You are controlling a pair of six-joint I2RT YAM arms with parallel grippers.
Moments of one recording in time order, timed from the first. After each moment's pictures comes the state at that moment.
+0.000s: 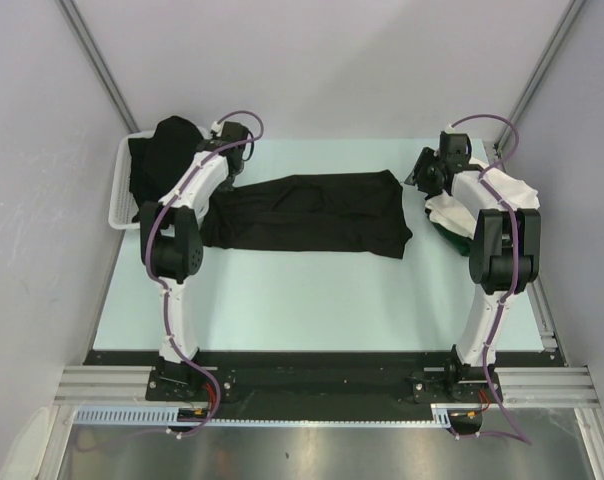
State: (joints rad) left arm -0.21 2.17 1.94 -0.89 -0.63 -0.13; right arm 0.02 2.00 1.54 -0.29 -0.13 0.45
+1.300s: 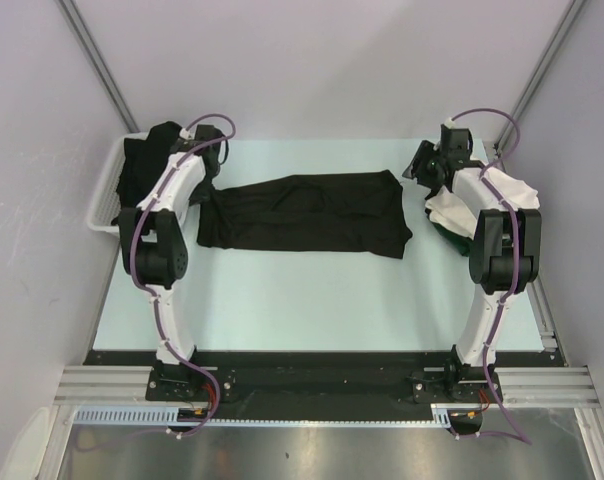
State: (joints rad) left arm -0.10 2.08 1.85 -1.00 -0.69 -0.18; right arm 0.02 2.00 1.56 -0.28 -0.17 0.45
